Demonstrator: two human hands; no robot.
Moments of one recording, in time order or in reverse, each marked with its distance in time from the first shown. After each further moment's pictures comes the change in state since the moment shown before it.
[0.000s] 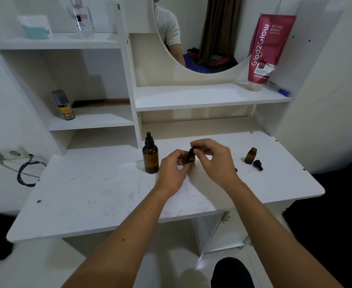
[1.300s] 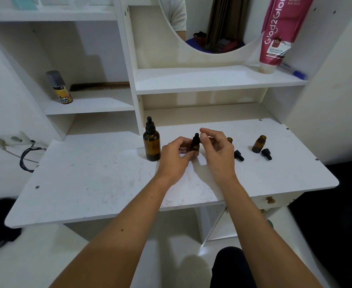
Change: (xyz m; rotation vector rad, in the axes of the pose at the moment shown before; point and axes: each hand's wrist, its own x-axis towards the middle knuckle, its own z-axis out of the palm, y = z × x) left_hand 0.002 -0.003 0.000 -0.021 0.003 -0.029; right_hand -0.016 0.013 0.028 0.439 0.178 0.271
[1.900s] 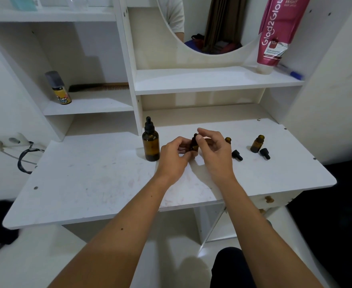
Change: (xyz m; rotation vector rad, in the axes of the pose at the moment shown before) left_hand 0.000 0.000 0.000 0.012 0.006 0.023; right_hand -0.001 0.000 0.001 -0.003 -0.017 0.021
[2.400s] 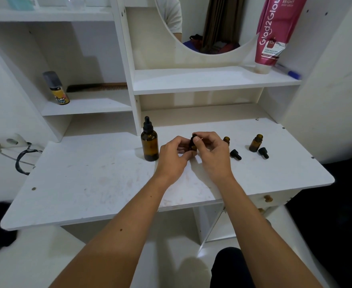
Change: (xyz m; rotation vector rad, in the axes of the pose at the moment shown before) left_hand 0.000 0.000 0.001 0.028 0.006 0.011; right_hand 0.001 0.002 0.002 -0.057 -0.019 -0.016
